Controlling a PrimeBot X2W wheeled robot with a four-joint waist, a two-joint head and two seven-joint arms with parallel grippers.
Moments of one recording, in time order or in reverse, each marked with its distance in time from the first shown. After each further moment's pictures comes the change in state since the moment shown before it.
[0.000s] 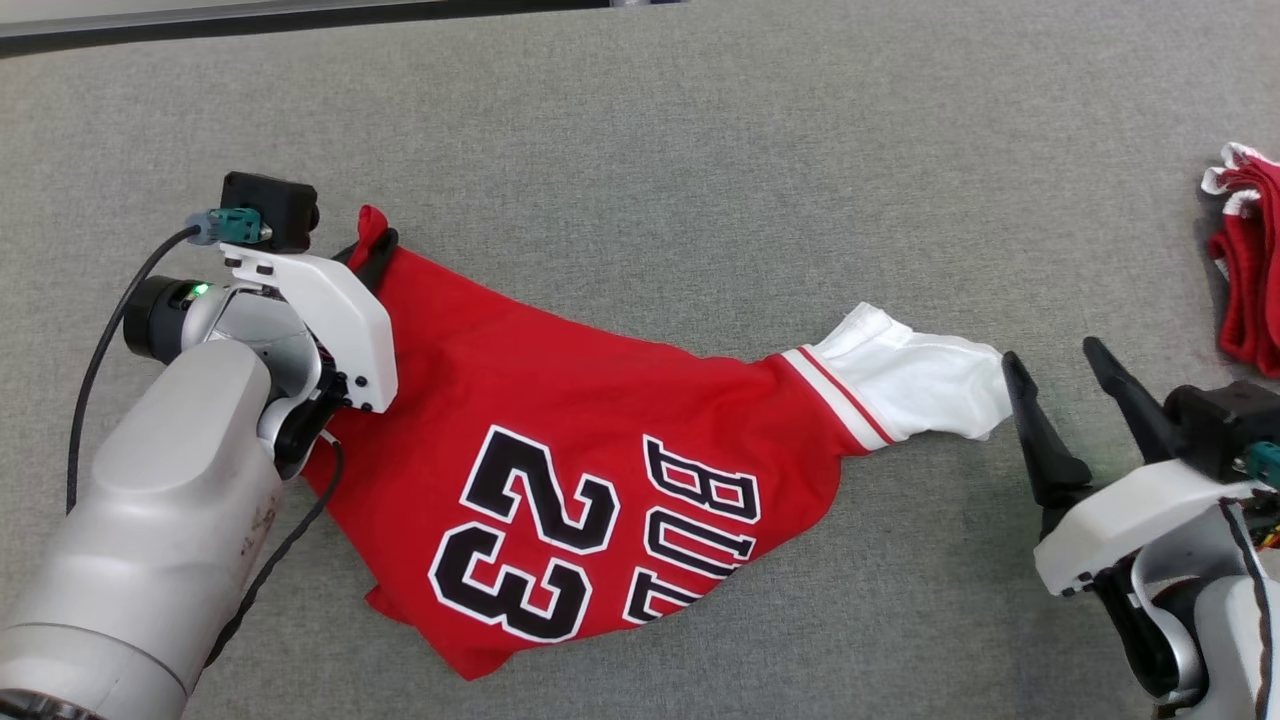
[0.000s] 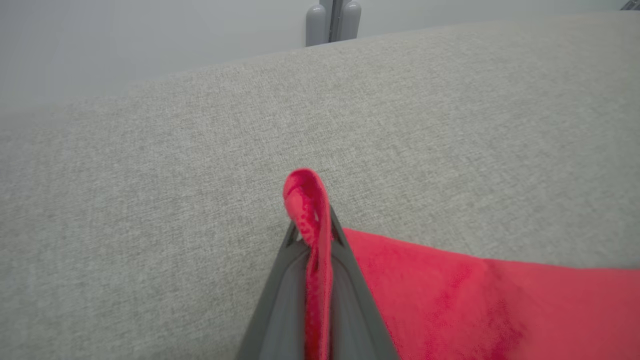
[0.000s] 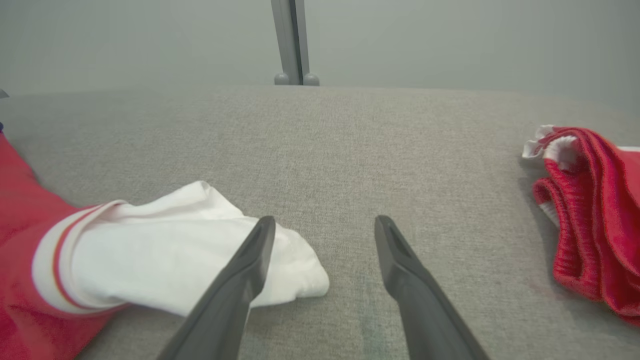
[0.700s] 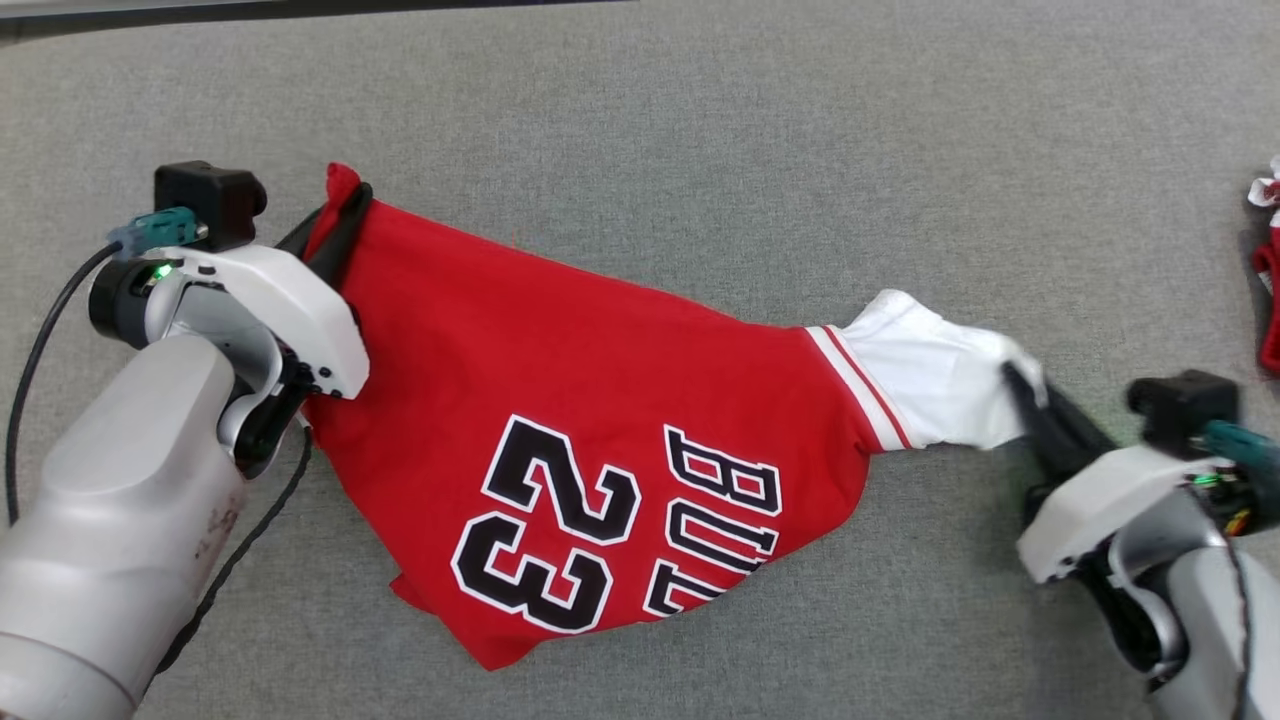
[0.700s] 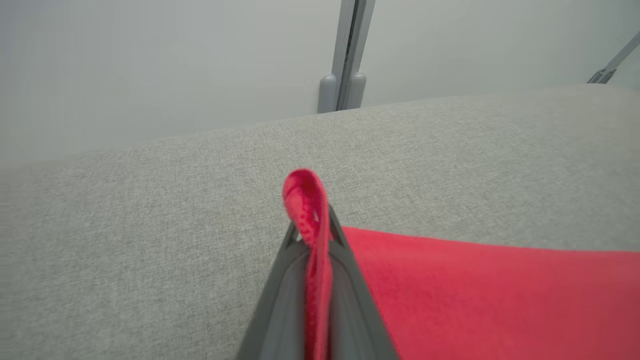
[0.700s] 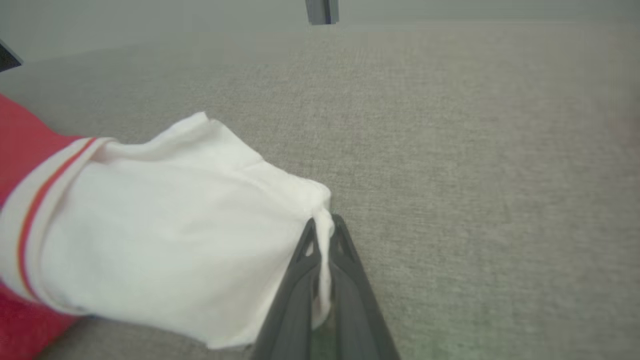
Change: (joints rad) left arm -0.004 0.083 -0.091 -0.094 -0.139 0.000 -0.151; right arm -0.132 -0.076 0.178 0.284 0.159 0.002 -0.030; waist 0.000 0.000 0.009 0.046
